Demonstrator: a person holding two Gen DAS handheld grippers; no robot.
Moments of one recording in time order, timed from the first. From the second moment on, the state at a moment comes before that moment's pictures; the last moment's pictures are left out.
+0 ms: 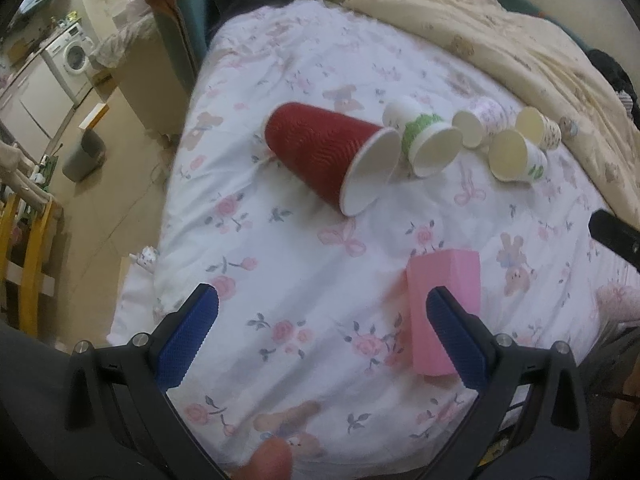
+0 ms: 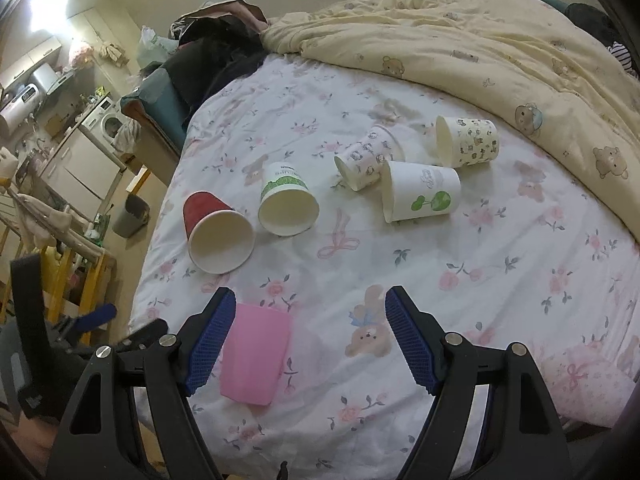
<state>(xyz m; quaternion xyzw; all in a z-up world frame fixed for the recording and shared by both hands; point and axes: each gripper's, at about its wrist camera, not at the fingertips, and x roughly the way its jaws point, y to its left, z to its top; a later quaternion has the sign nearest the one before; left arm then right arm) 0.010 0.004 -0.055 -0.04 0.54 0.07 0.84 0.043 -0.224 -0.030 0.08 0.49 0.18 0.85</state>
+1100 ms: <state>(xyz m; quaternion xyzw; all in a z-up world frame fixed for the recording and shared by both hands) 0.024 -0.040 -0.087 -0.09 0.62 -0.05 0.78 0.043 -0.233 -0.027 0.11 0.49 0.18 0.85</state>
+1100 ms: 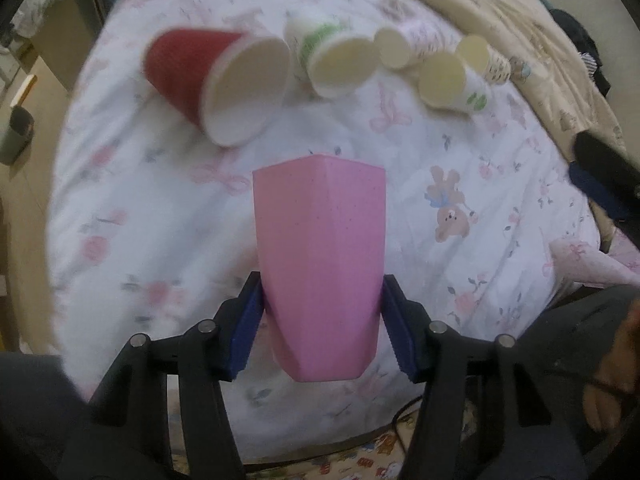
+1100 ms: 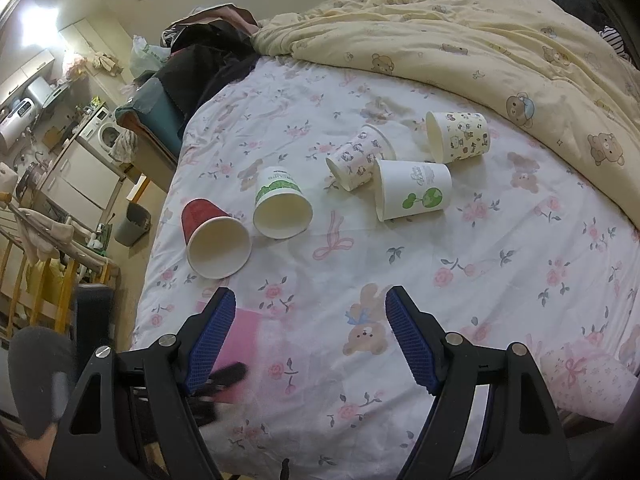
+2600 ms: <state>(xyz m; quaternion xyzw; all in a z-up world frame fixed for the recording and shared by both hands) -0.004 -0.033 -0.039 -0.07 0.55 -0.14 0.82 0.055 -0.200 -0.089 0.16 0.60 0.24 0.74</state>
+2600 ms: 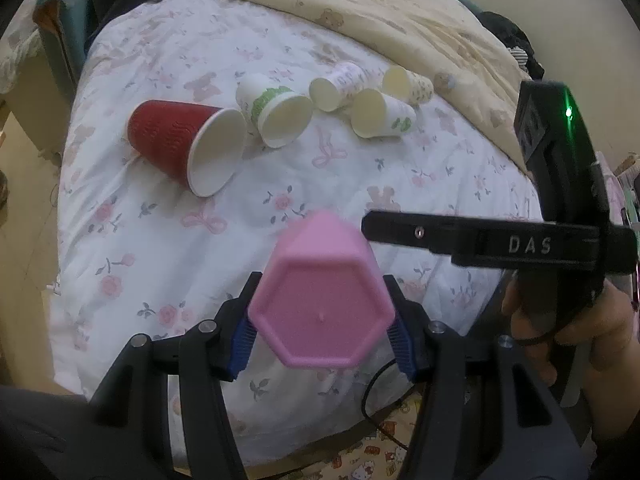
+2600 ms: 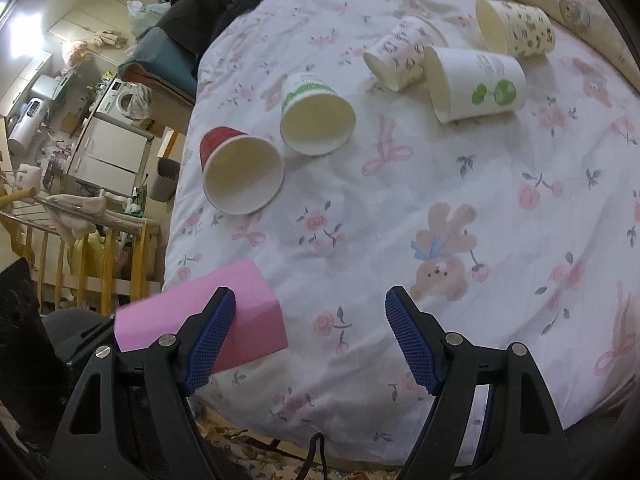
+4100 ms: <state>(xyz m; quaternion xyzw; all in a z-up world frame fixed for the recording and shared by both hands) 0.113 -0.098 -0.102 -0.01 0.59 -0.02 0.81 0.057 -0.309 -0.069 0.31 0.55 0.14 0.76</state>
